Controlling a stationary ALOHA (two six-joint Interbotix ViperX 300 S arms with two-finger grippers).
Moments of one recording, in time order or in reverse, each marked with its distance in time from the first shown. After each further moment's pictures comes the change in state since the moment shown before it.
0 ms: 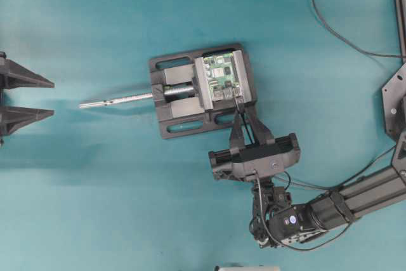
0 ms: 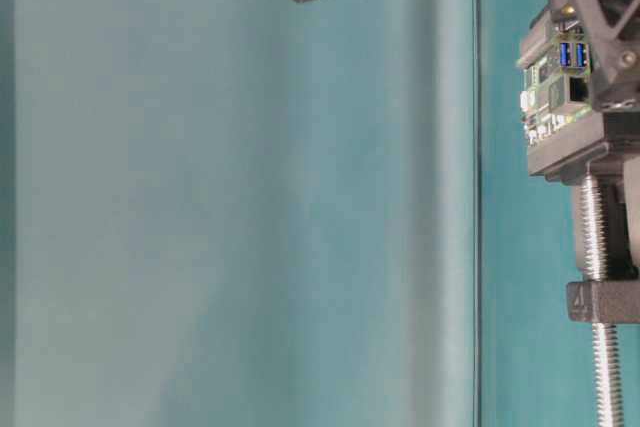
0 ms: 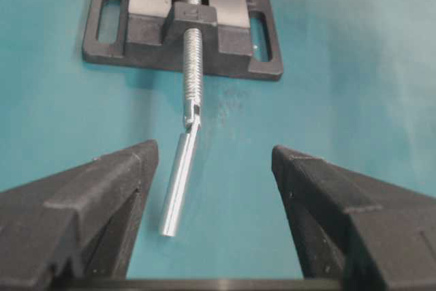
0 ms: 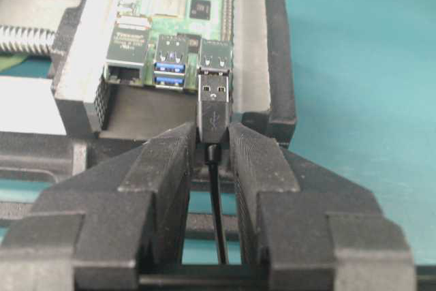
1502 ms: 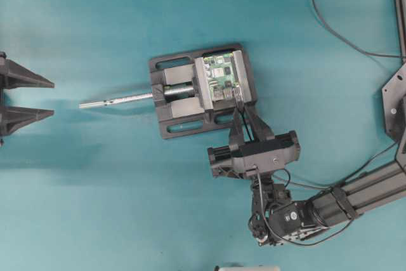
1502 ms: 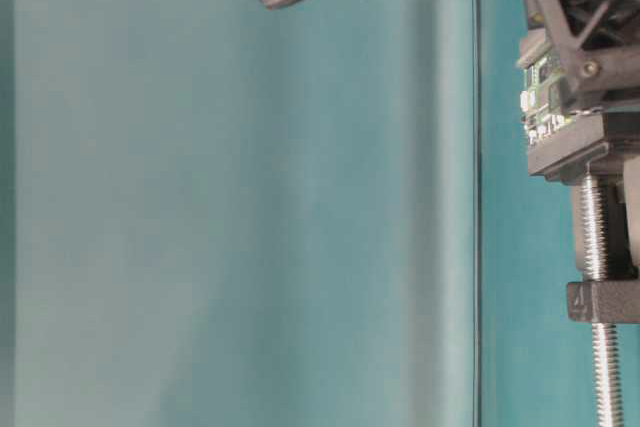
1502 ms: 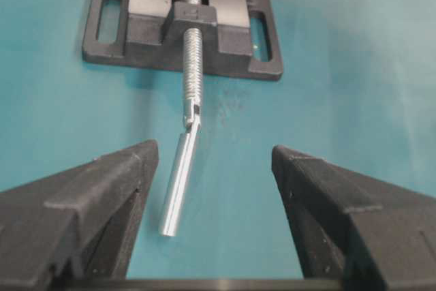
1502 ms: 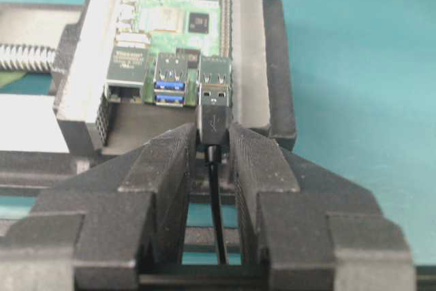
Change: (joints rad) left arm 0.002 0.000 -0.002 0.000 0.000 0.000; right arm -0.017 -0.026 0.002 0.000 0.000 -0.003
